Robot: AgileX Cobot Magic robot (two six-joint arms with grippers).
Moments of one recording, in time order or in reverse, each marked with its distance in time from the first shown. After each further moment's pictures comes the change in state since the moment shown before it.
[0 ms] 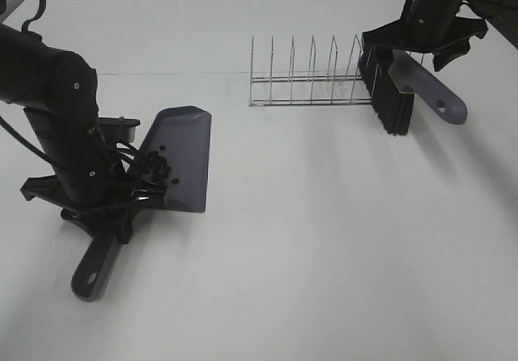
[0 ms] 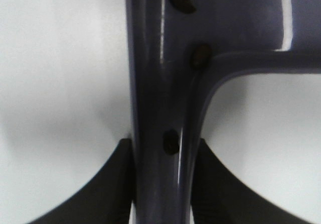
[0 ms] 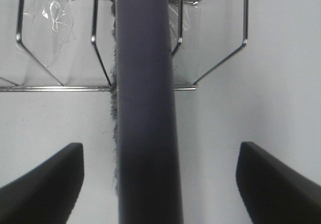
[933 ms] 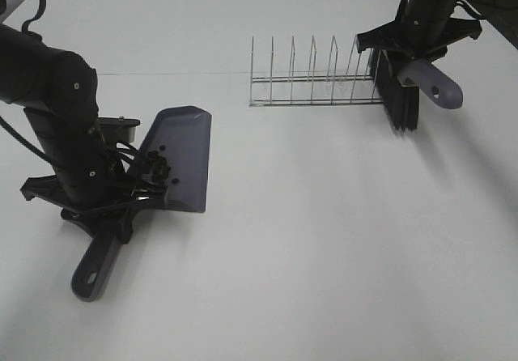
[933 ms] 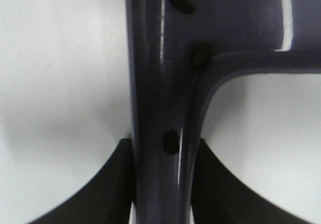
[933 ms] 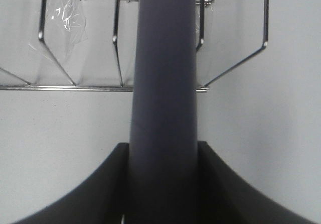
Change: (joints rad) left arm 0.000 0.000 0.000 0.000 -0.003 0.000; right arm 0.008 0.000 0.003 0.000 -0.014 -0.005
